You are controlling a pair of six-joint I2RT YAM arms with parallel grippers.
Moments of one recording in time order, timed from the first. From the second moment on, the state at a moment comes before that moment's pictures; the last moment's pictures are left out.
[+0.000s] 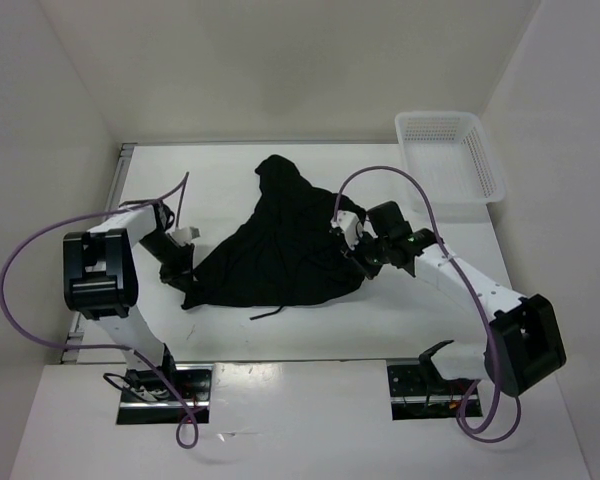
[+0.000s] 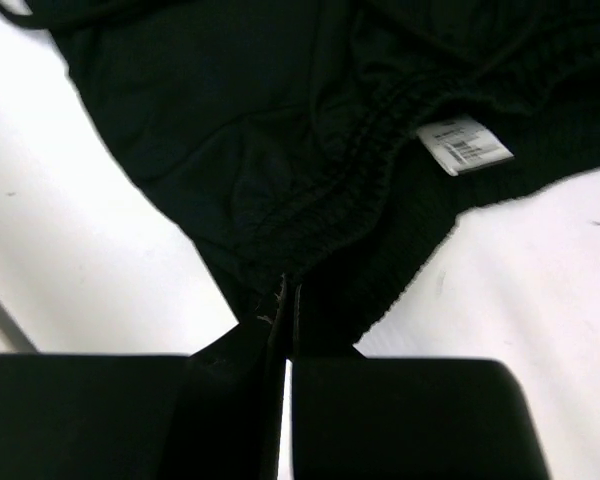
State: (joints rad) left arm 0.14 1.75 1.08 -1.10 0.38 0.07; right arm 0.46 1.28 0.85 -0.54 -0.35 -0.43
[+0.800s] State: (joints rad) left arm 0.18 1.85 1.67 -1.29 0.43 0.07; right arm 0.37 1.42 1.24 -0.52 -0.32 -0.45
